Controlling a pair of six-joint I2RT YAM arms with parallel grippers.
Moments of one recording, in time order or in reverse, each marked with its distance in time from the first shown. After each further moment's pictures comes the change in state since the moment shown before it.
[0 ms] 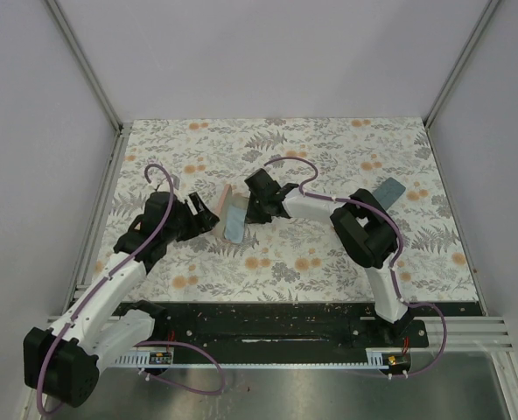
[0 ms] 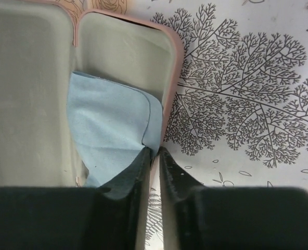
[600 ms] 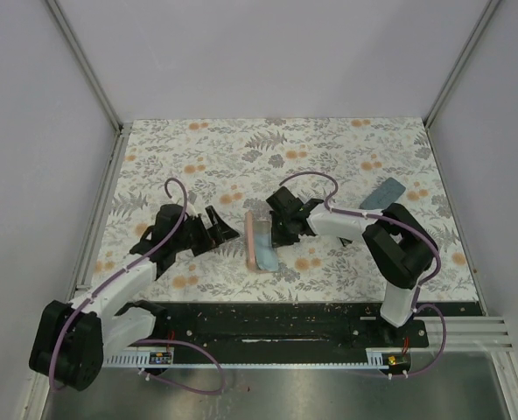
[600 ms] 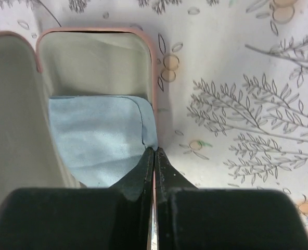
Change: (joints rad) left arm 0.006 0.080 -0.198 0.255 0.299 -0.081; right arm 0.003 -0.271 -0.323 -0.097 -0.010 -0.156
